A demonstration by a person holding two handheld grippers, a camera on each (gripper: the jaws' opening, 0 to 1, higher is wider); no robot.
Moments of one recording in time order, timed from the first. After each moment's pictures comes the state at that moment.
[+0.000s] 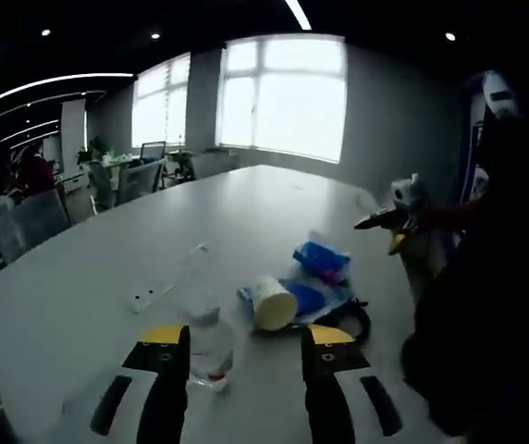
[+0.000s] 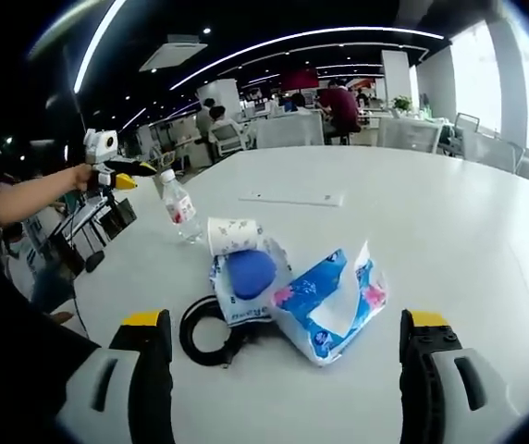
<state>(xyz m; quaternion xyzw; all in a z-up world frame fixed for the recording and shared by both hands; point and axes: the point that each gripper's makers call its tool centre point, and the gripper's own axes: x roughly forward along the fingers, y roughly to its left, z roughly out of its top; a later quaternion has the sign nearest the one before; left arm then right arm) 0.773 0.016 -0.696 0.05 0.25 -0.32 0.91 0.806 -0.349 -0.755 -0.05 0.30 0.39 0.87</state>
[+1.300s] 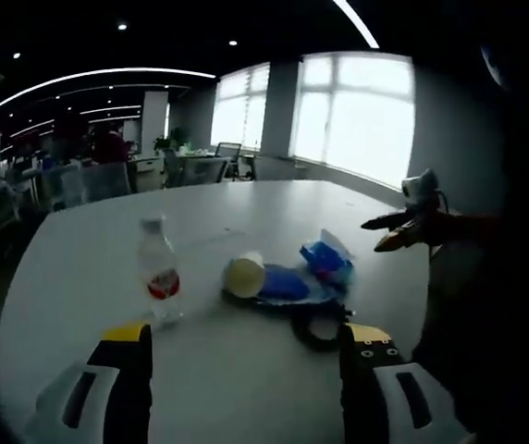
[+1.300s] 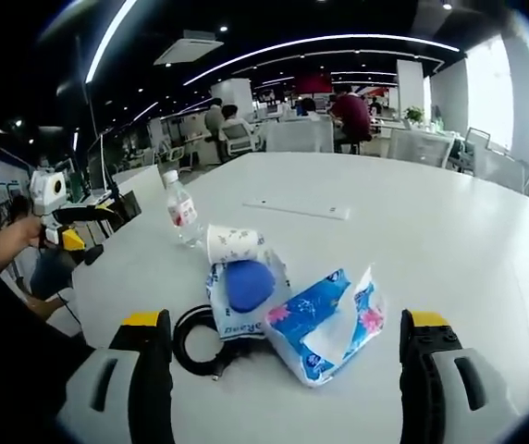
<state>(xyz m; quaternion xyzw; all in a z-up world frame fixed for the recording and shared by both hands) 0.669 -0.040 -0.723 -0.01 0.25 -0.14 0.96 0.826 -0.341 -0.749 -0.08 0.28 0.41 0.87</state>
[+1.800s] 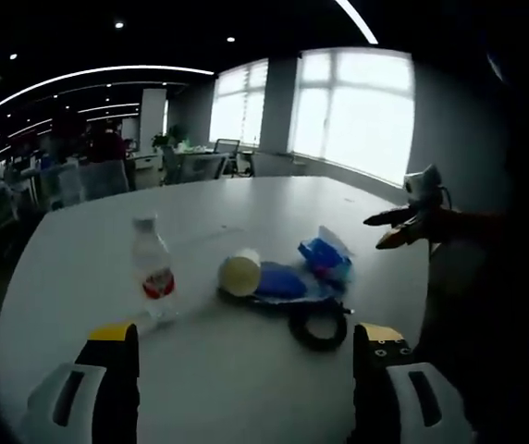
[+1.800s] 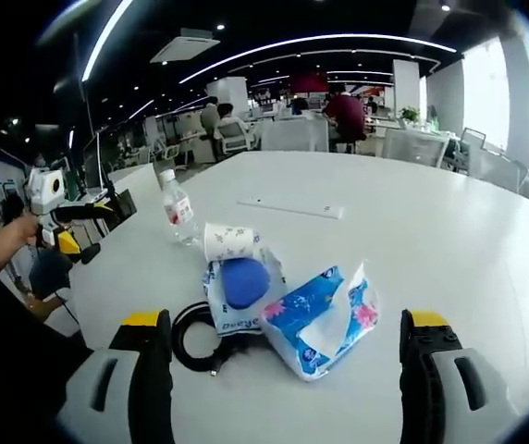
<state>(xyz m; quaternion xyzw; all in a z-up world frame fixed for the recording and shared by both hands) 0.673 -0.048 -0.725 -0.01 0.25 -0.14 0.96 0.821 -0.346 -0.745 -0.08 0.28 0.40 0.87</state>
